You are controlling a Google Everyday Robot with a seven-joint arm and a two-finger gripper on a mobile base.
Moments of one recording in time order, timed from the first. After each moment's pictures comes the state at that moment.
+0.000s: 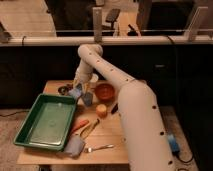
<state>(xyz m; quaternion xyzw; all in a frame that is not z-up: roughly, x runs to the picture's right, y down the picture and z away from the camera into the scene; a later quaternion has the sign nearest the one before) -0.162 -0.008 0.862 -0.25 -0.35 -0.41 0.81</state>
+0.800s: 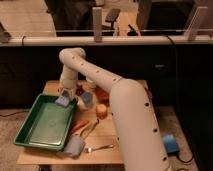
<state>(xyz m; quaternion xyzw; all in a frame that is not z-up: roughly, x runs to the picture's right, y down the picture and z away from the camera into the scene) -0.235 0.037 0.826 -0.25 -0.38 -0.51 0.73</state>
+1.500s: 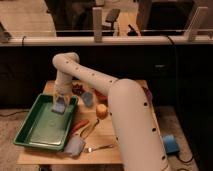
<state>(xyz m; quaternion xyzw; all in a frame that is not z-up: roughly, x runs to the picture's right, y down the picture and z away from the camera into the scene) -0.263 0.071 0.810 -0.25 -0.41 -0.55 0.68</state>
